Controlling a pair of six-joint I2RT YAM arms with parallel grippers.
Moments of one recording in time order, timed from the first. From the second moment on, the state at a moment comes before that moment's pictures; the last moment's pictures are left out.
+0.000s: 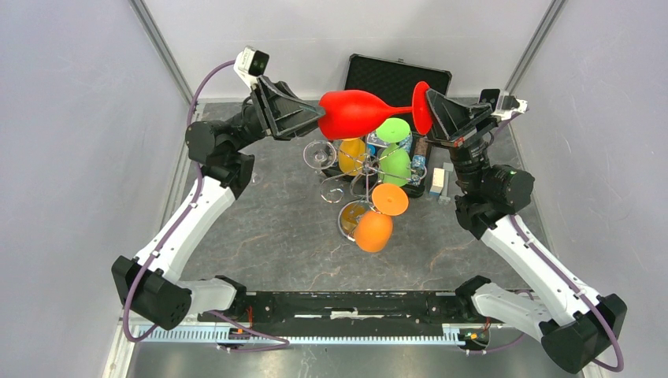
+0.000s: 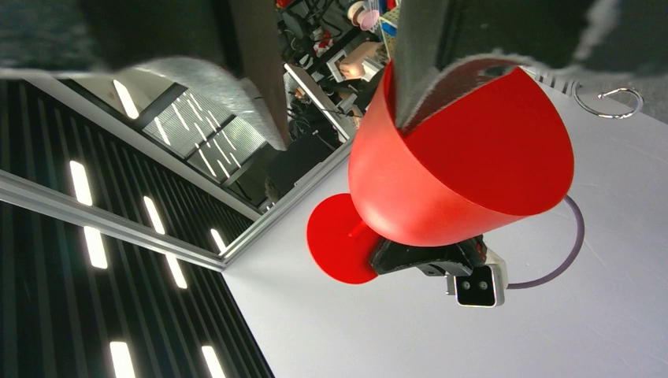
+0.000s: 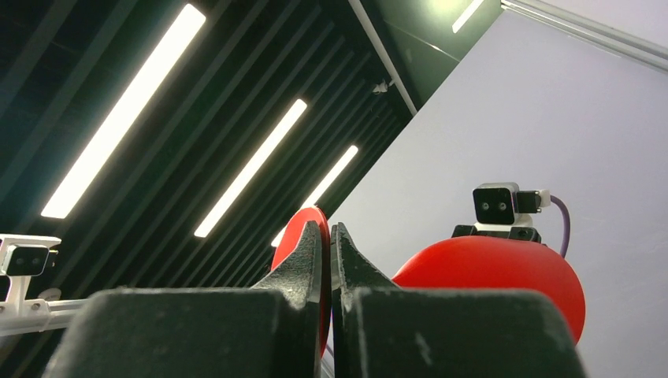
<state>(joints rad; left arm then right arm) -0.44 1.26 1.25 0.87 0.82 -1.71 0.53 1.00 0.94 0.96 -0.08 1.60</state>
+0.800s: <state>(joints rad) -0.46 1.26 1.25 0.93 0.89 -1.71 0.53 1.02 0.95 0.93 -0.07 1.63</state>
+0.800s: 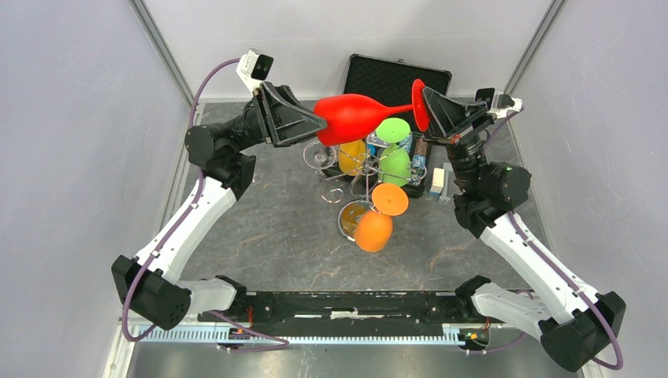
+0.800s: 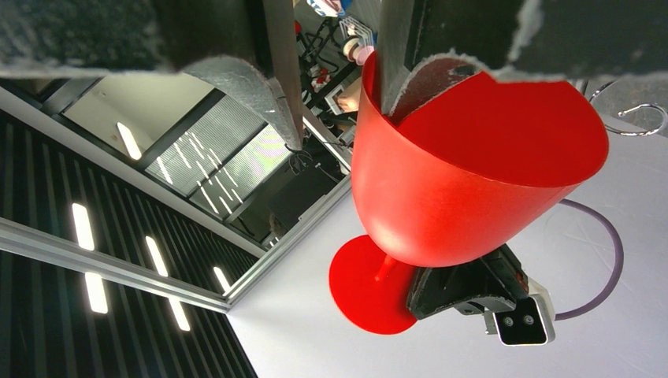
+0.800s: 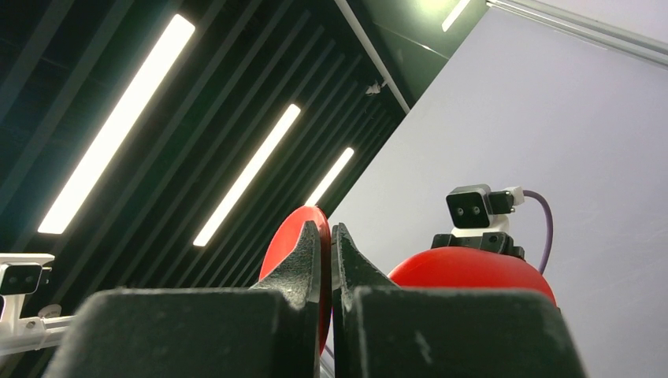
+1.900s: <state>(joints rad) -0.47 1.15 1.51 0.19 0.68 -1.09 0.50 1.07 1.00 0.67 -0.06 1.35</state>
